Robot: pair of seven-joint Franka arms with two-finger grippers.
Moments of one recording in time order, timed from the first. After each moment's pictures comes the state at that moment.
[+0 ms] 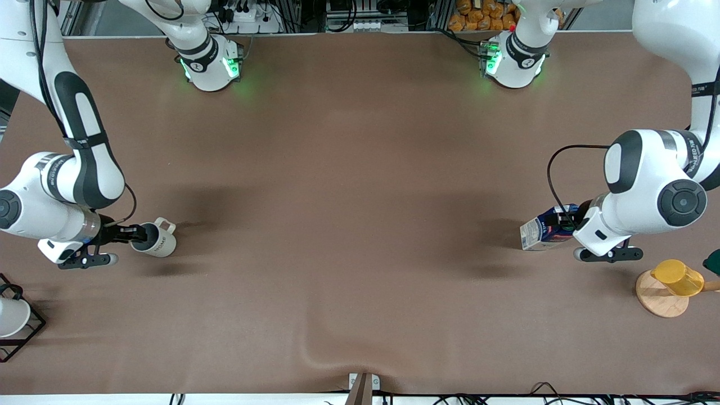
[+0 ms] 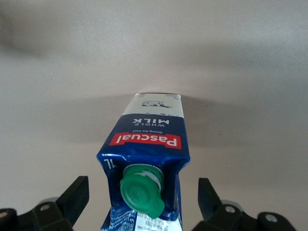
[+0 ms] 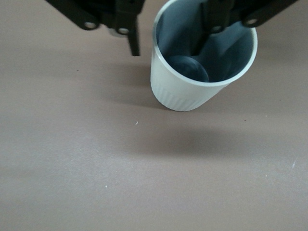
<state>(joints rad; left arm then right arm) 0.00 0.41 -0.07 -1.69 0.06 1.89 -0.11 -0.16 0.51 -0.02 -1.81 0.06 2.22 -0.30</state>
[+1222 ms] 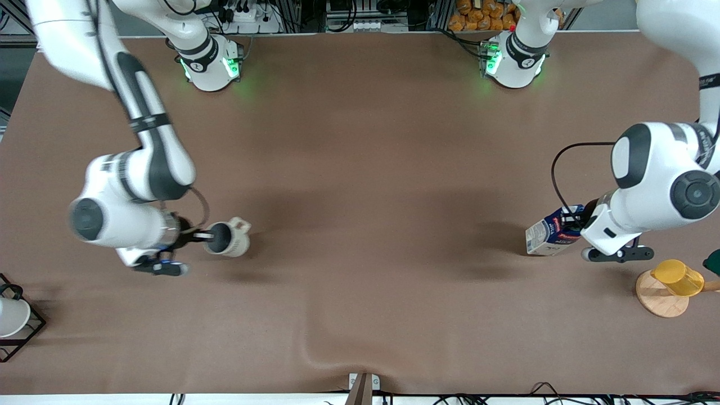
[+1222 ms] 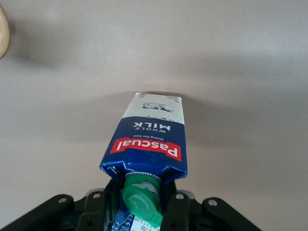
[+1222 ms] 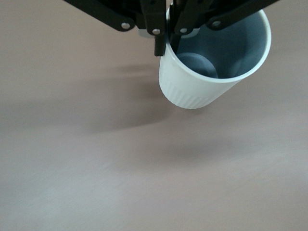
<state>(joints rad) 0.00 0.35 -0.07 -1.67 0.06 1.86 -0.11 0.21 0.50 0.01 -1.65 0.17 2.02 0.32</state>
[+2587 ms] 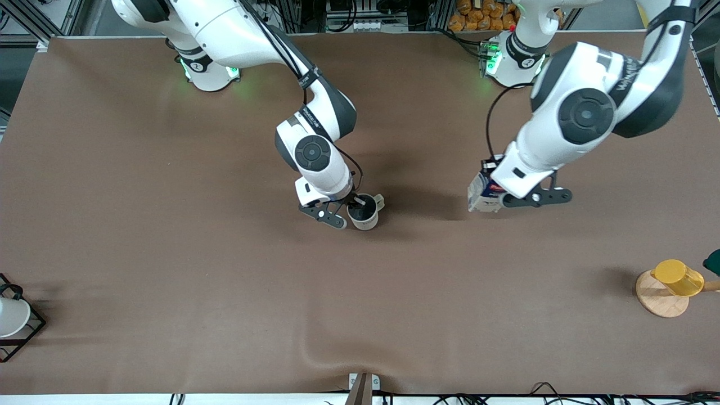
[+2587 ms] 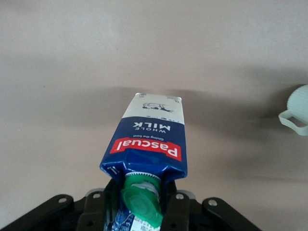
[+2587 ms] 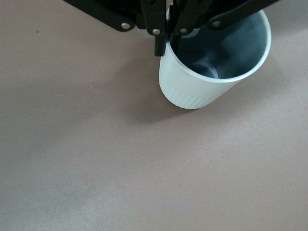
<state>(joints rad) -0.01 0.22 -0.44 -1.67 0.06 1.65 -0.53 0.71 0.67 0.01 -1.56 0.19 2.27 1.05</state>
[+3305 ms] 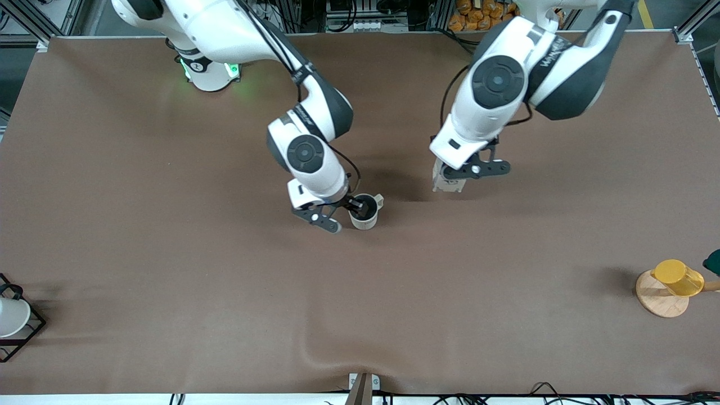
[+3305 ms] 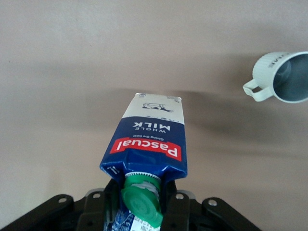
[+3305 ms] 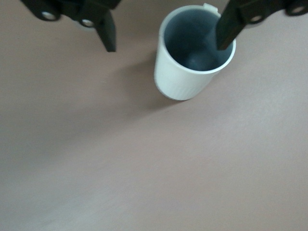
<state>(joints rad) -0.11 0.23 -0.53 -1.67 0.06 1.64 -0.71 0.66 0.62 -0.02 -1.44 0.19 2.05 1.05</state>
